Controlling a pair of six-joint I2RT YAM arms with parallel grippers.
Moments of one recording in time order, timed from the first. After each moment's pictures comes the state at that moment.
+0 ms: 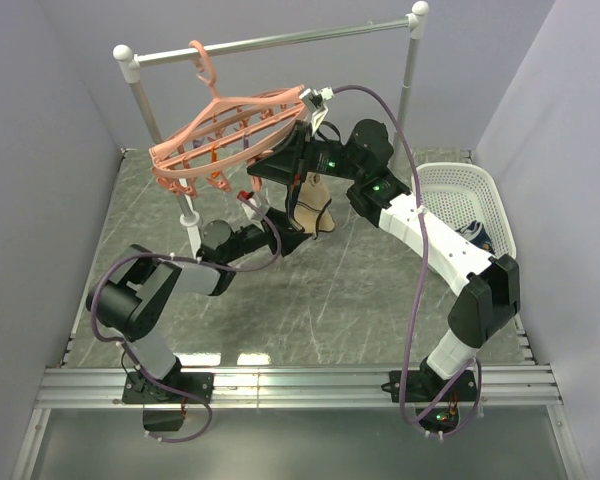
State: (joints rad) left arm -0.51 1.68 0.61 1.30 0.61 -0.35; right arm 0.62 1.64 1.55 0.39 -0.85 0.72
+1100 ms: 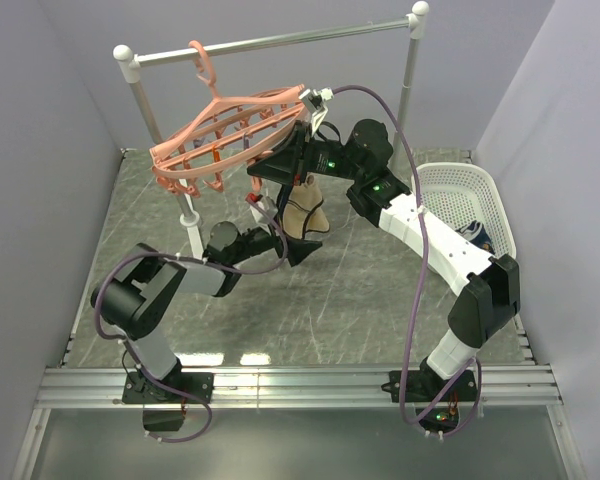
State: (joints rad) left arm -0.57 1.72 0.65 1.30 0.62 -0.34; right arm 0.62 1.64 1.55 0.38 -0.85 0.70
